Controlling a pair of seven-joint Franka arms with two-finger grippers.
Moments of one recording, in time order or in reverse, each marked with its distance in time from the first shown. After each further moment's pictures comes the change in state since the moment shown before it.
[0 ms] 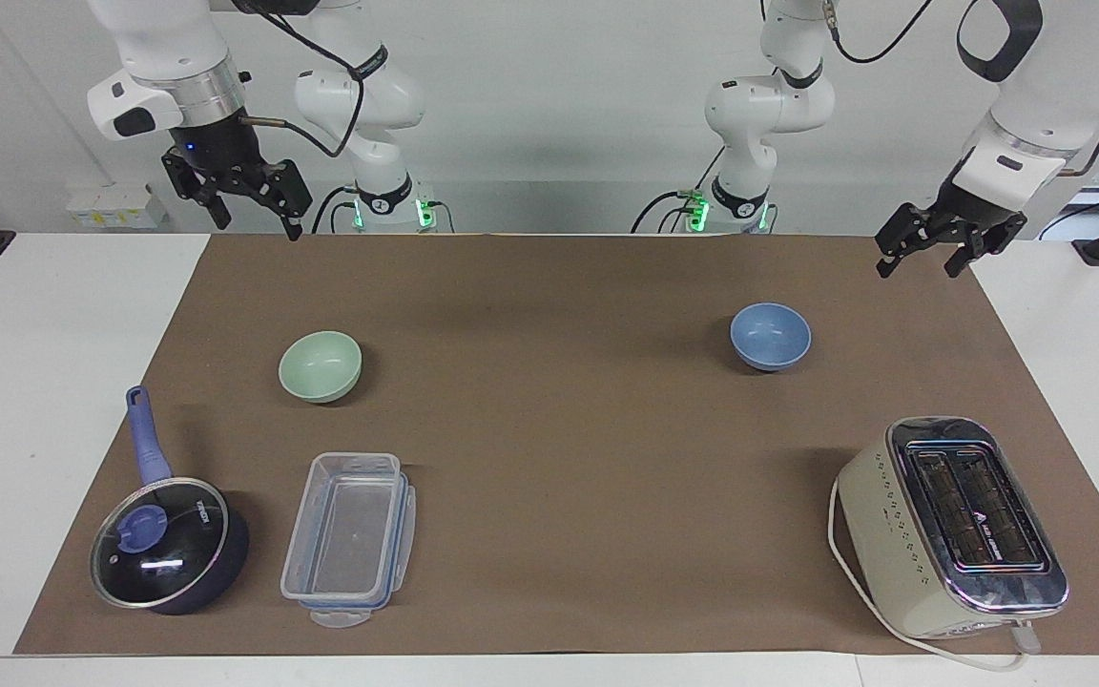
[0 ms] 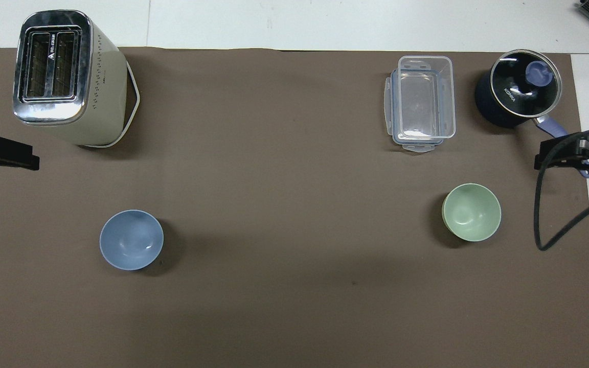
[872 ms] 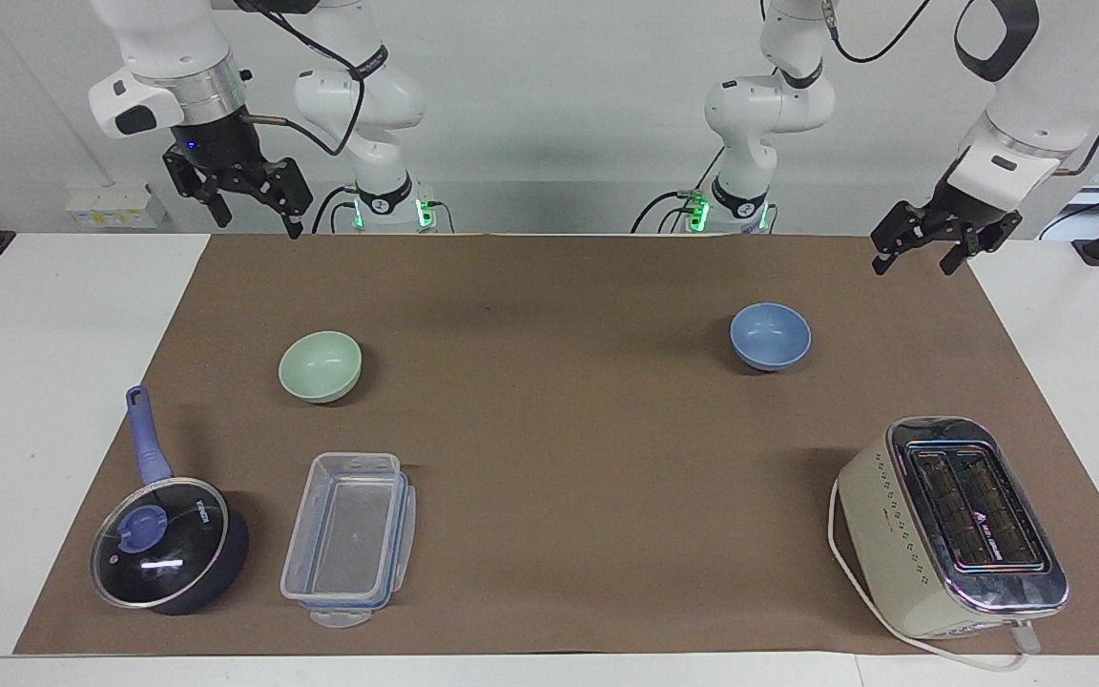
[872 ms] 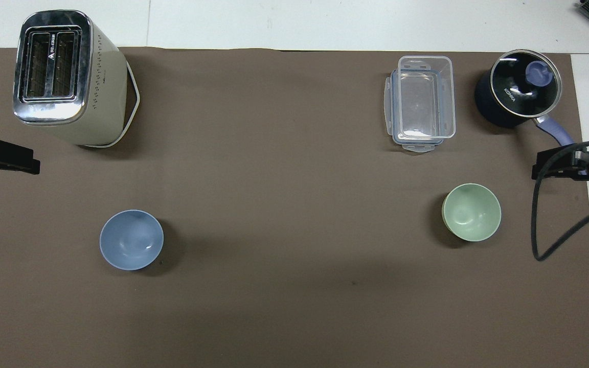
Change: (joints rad) left arm -0.002 -0.003 -0.009 -0.002 0.000 -0.020 0.000; right arm 0.000 -0.003 0.000 -0.004 0.000 0.000 0.000
